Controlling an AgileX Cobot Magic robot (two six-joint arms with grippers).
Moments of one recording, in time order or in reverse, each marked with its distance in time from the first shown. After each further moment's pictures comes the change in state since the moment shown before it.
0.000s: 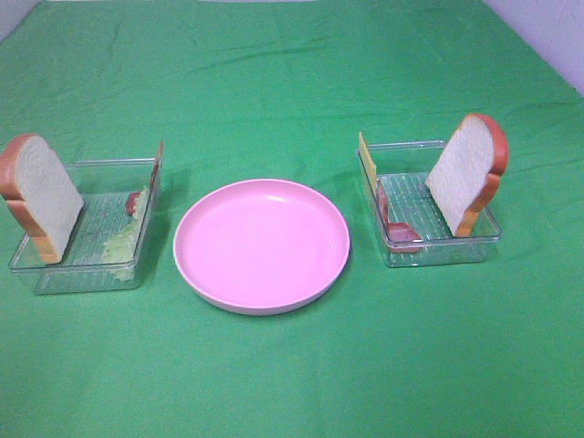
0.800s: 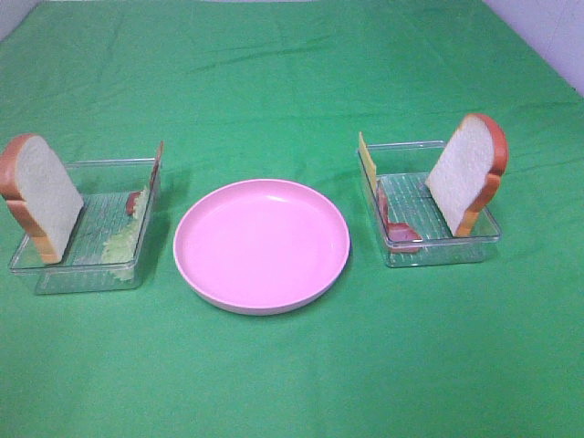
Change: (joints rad) left arm 0.000 0.000 0.000 0.000 0.000 0.000; right arm 0.000 0.000 0.000 0.000 0.000 0.000
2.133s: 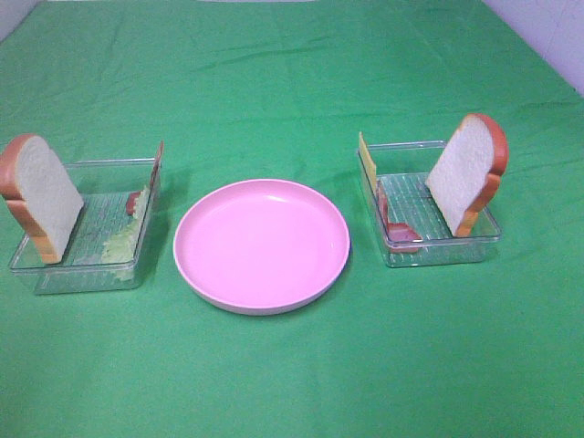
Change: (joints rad) left arm 0.000 0.116 -0.035 0.000 -0.161 -0.110; right arm 0.000 0.000 0.000 0.000 0.000 0.000
